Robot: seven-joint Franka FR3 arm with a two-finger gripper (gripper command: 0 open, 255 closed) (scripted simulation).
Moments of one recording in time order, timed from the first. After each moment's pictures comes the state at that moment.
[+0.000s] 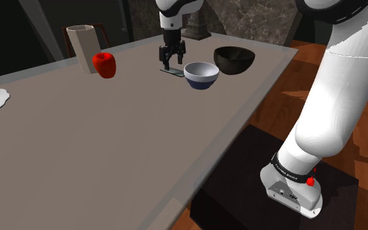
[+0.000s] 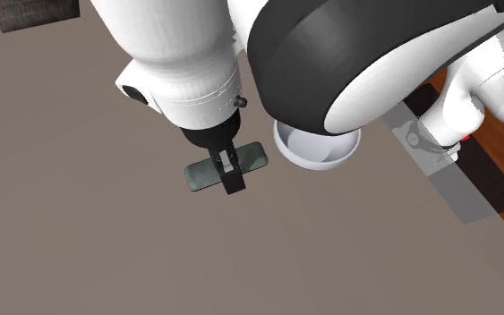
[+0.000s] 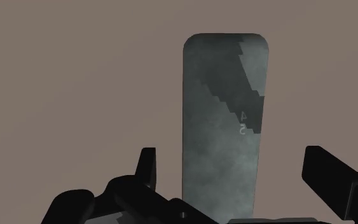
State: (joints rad) arm 0.03 0.16 0.03 -1.72 -0.01 1.82 -0.04
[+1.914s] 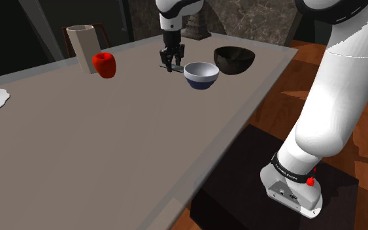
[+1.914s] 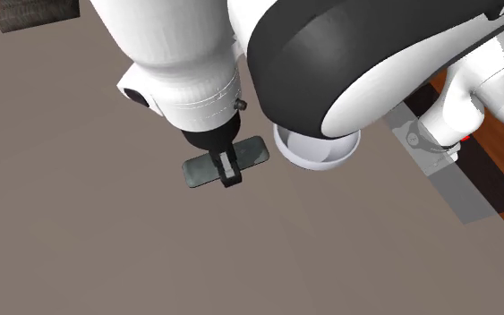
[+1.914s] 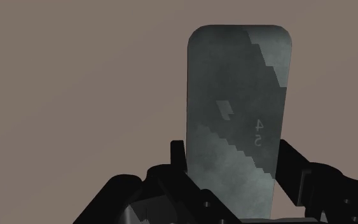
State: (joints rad) arm 0.03 0.16 0.03 -1.73 -0.01 1.83 -0.04
